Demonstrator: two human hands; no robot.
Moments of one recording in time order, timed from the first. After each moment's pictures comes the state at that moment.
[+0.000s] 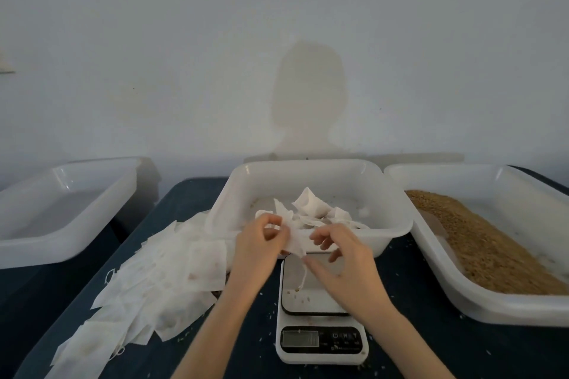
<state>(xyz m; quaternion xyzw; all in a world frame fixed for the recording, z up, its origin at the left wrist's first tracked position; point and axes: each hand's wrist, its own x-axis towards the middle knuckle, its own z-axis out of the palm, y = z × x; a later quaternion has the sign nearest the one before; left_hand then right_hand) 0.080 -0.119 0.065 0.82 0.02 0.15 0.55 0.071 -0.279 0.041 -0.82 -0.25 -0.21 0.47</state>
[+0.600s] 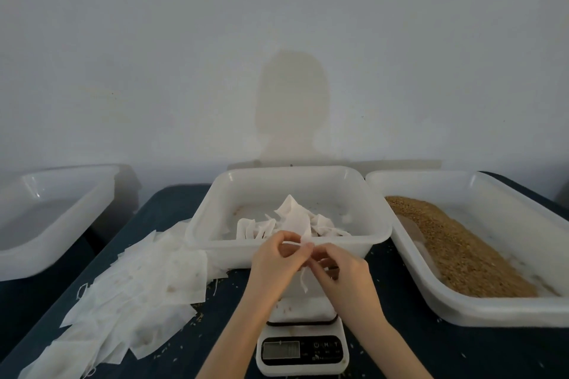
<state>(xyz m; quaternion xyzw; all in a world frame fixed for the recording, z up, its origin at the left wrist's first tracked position) 0.092 -0.161 0.048 0.80 0.00 0.07 0.59 0.083 -0.299 0.020 -0.85 -0.17 -0.21 0.44</state>
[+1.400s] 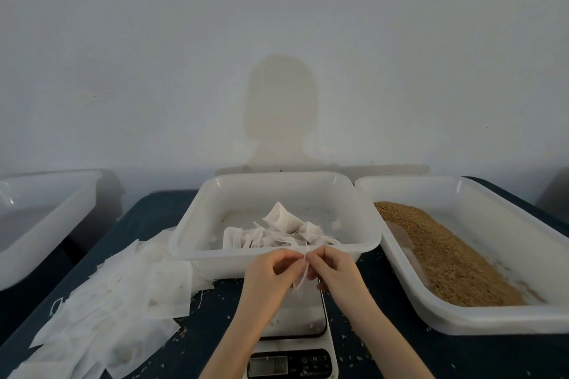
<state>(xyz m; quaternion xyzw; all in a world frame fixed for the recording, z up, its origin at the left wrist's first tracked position) 0.090 -0.170 0.042 0.82 -0.08 0.10 0.56 0.101 -0.307 0.036 -0.77 -0.07 -0.01 0.63</state>
